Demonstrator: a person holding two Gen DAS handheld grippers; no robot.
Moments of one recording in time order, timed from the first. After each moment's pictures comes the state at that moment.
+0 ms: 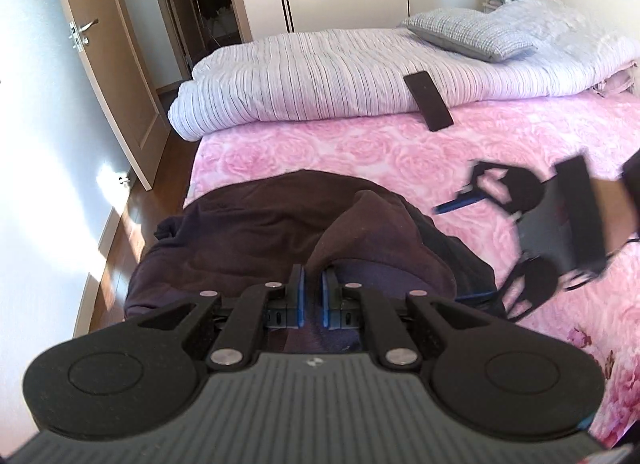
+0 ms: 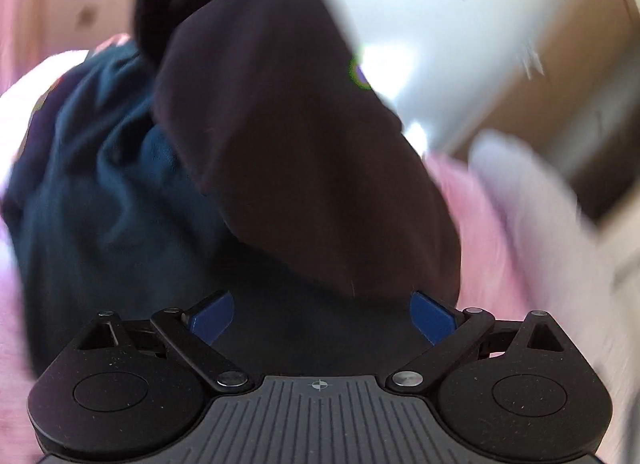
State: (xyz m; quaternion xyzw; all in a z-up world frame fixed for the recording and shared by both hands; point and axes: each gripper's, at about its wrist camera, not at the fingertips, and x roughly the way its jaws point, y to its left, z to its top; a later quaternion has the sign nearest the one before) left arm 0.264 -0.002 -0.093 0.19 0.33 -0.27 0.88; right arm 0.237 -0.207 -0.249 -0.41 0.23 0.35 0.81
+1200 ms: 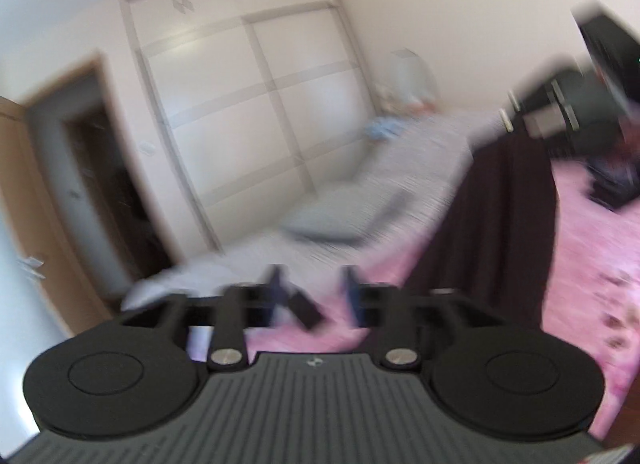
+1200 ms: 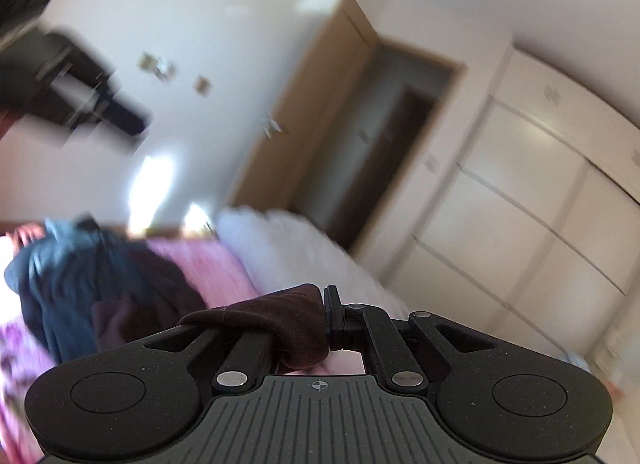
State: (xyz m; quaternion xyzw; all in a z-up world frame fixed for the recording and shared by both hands) left arm 0.015 -0.199 0.062 0.23 0.08 -0.44 0.87; right arm -0.032 -0.436 0.128 -0.26 0.13 0.06 0.96
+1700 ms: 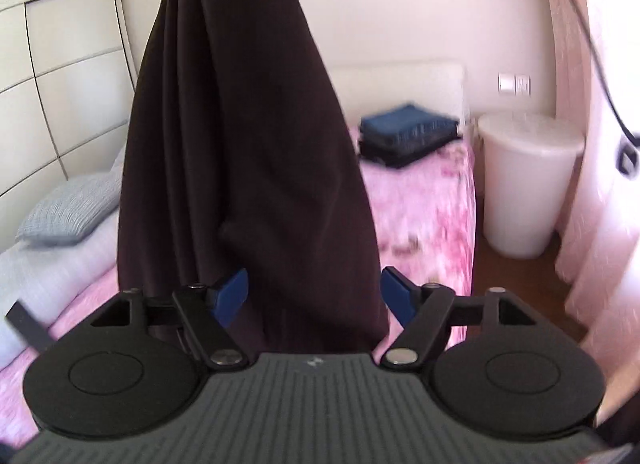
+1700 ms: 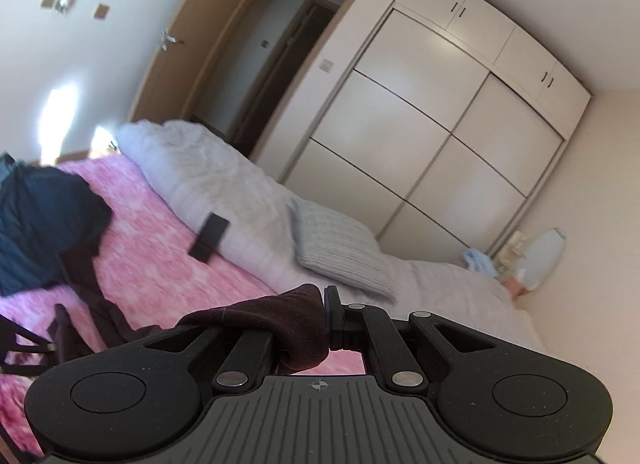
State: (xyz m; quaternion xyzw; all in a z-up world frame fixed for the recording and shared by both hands) left arm -0.094 -0.402 -0.080 0.23 0.11 -0.68 0.69; right arm -0.139 -0.535 0.139 -0.24 0.23 -0.11 0.94
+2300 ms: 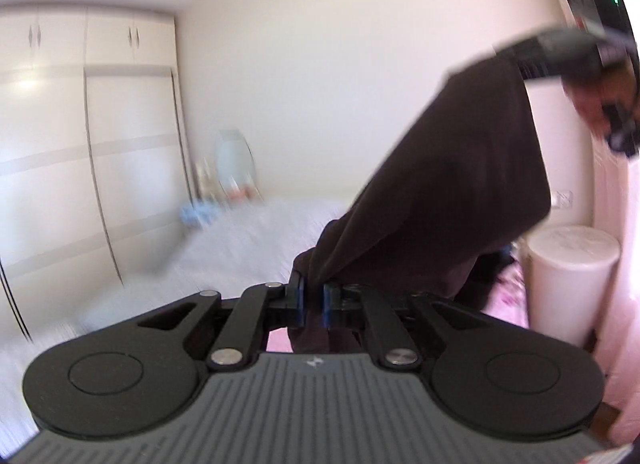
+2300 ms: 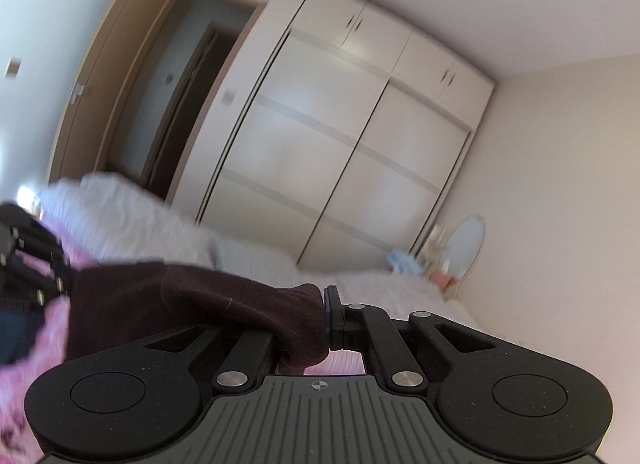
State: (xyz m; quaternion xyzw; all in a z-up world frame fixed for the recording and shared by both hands) left arm 0.070 -0.352 0.111 0.12 -0.02 -0.67 0.73; right arm -0.202 -0.535 0.229 -0.19 0.13 -0.23 0.95
